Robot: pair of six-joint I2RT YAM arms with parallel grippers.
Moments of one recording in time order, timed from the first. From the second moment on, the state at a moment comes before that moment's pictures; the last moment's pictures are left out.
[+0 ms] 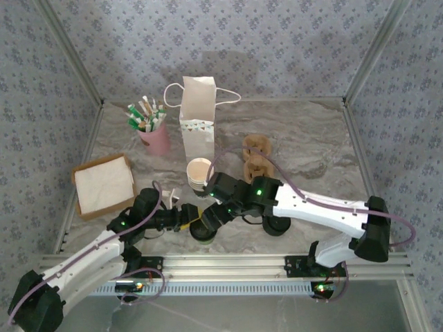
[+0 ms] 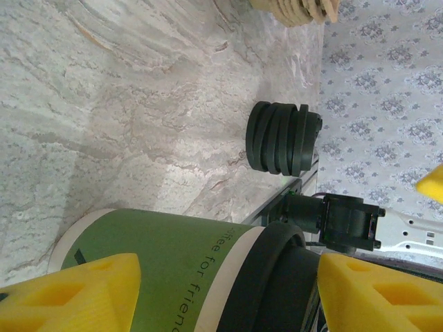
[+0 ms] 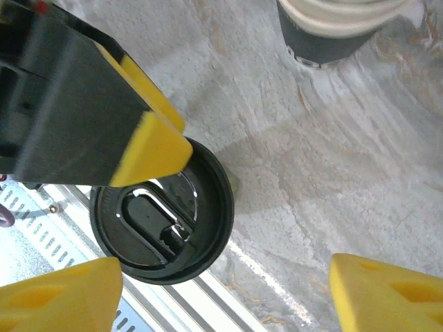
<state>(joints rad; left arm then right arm) -0.64 0.69 0.23 -0.12 0.61 -1.09 1.21 1.42 1.26 -0.91 0.04 0.48</state>
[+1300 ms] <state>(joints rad) -0.47 0.47 0.18 -0.30 0.69 -1.09 1.43 1.73 1.50 -1.01 0.18 0.32</state>
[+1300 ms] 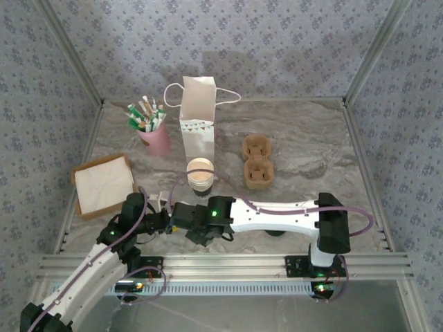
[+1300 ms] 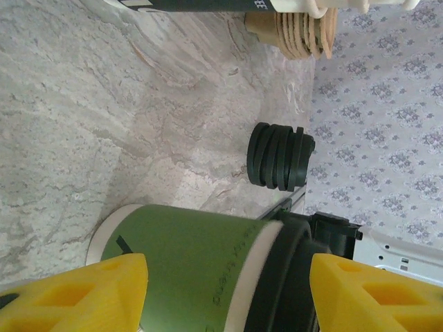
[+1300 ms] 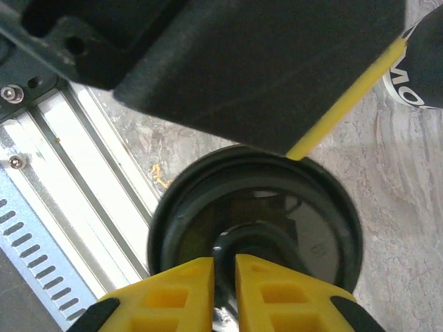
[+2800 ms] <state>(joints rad) -0.47 0.44 0.17 -0.33 0.69 -1.09 1.37 1.59 1.45 -0.99 0.12 0.41</state>
